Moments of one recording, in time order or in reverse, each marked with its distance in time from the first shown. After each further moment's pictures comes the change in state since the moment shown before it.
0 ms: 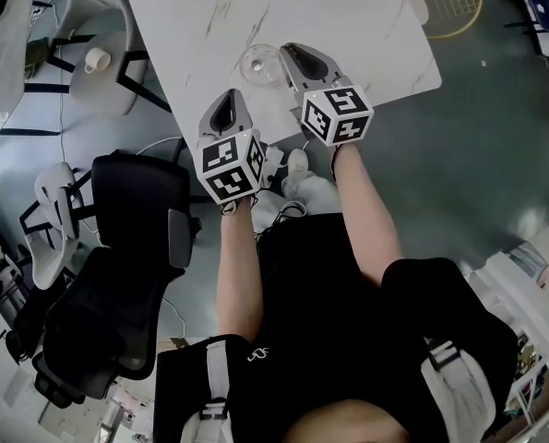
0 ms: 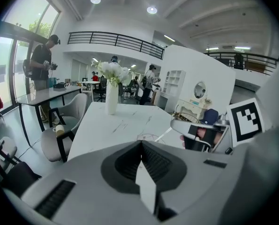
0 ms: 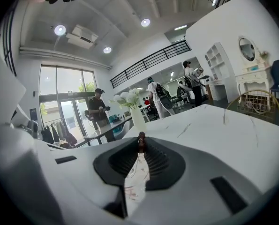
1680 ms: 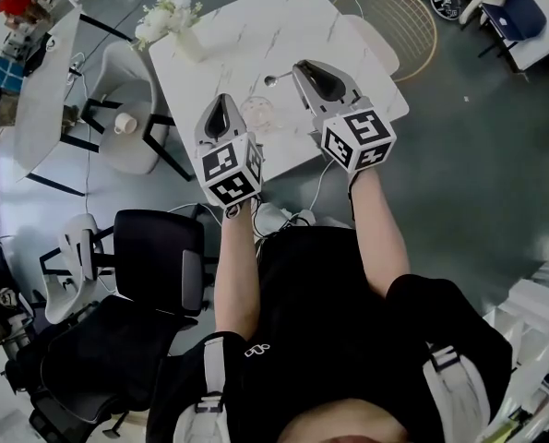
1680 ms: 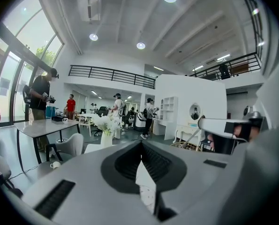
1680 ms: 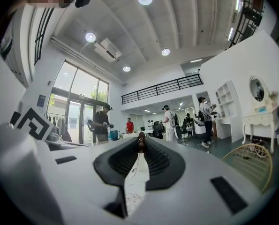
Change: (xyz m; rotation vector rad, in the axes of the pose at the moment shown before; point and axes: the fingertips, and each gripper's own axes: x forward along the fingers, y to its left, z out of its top) left arm -0.069 -0.050 0.137 0.099 -0.397 0.000; right arm -0.118 0.042 0.169 -0.252 -0.299 0.034
